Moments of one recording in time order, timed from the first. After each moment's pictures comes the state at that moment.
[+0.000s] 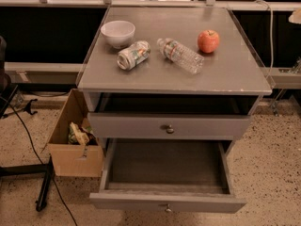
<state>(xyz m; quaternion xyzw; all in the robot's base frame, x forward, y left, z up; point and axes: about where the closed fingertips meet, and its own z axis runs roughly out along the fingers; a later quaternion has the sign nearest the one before) 0.449 -0.278 1.010 -0.66 0.72 -0.09 0.19</state>
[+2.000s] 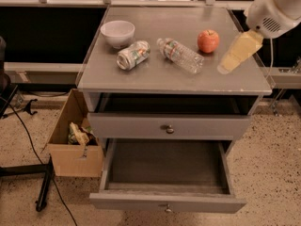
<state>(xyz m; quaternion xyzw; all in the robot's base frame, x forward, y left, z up) 0.586 -0.212 0.974 -0.50 0.81 -0.04 0.31</state>
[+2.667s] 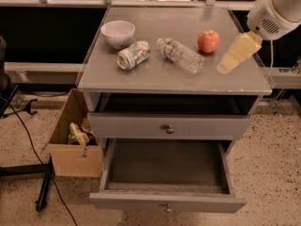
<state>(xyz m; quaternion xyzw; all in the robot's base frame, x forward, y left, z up) 0.592 -0.218 0.968 -0.47 0.83 -0.04 0.31</state>
